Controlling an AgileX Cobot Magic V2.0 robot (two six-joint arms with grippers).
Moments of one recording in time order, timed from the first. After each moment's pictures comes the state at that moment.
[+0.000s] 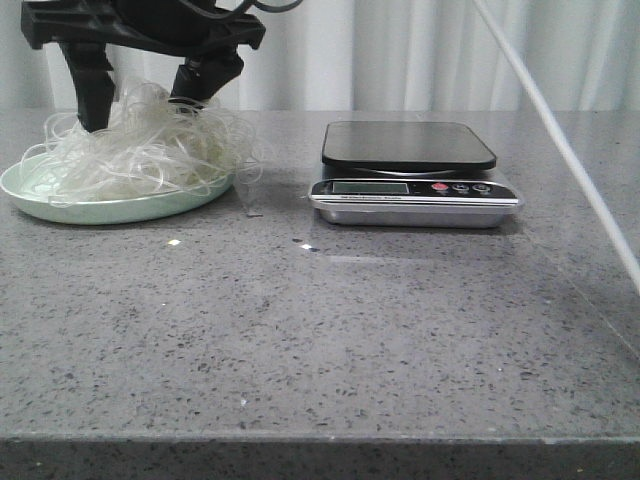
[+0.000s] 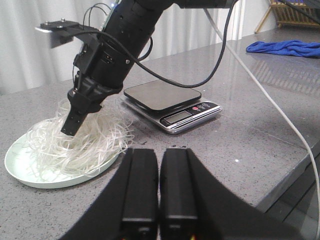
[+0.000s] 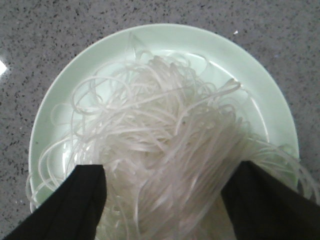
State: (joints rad) left arm -0.64 0.01 -0.42 -0.08 0.58 0.11; right arm 0.78 2.18 -2.18 0.04 0.95 0.07
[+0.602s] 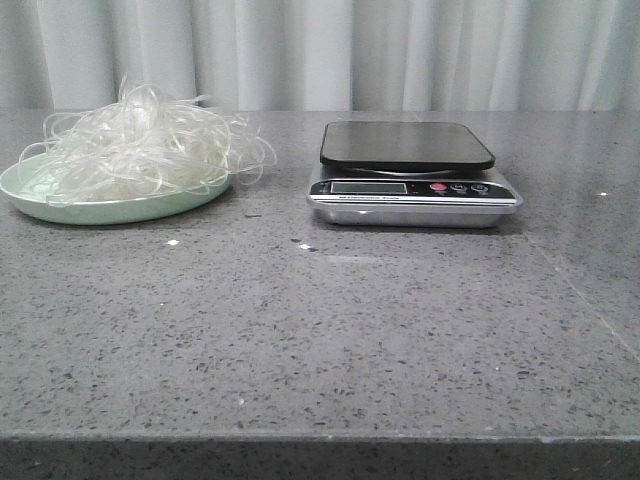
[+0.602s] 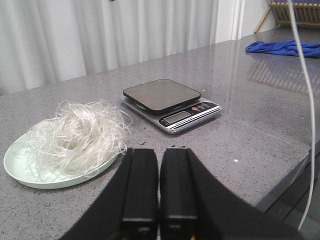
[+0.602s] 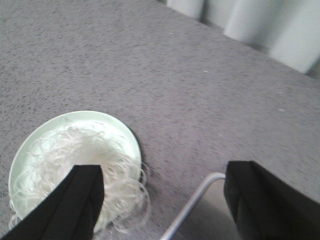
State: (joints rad) left arm -0.64 0.01 -0.42 -0.08 0.58 0.11; right arm 0.61 1.80 -2.15 -0.03 1.04 0.07
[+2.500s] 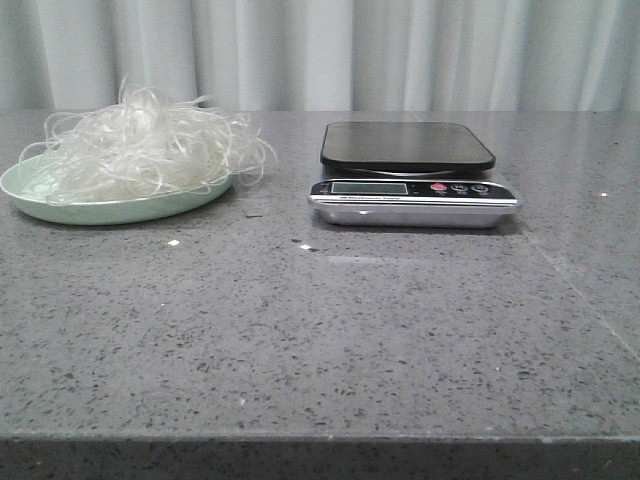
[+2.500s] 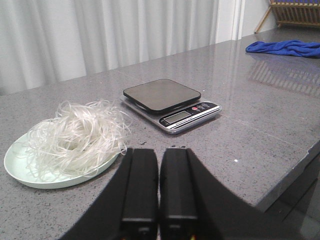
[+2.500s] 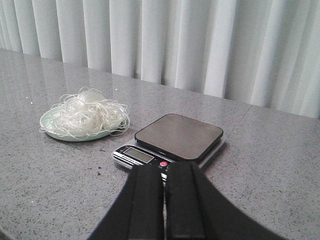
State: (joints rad) left arm -0.64 0.01 -0.42 -0.08 0.58 0.11; right arm 0.54 0.00 -0.40 -0.04 0.48 0.05
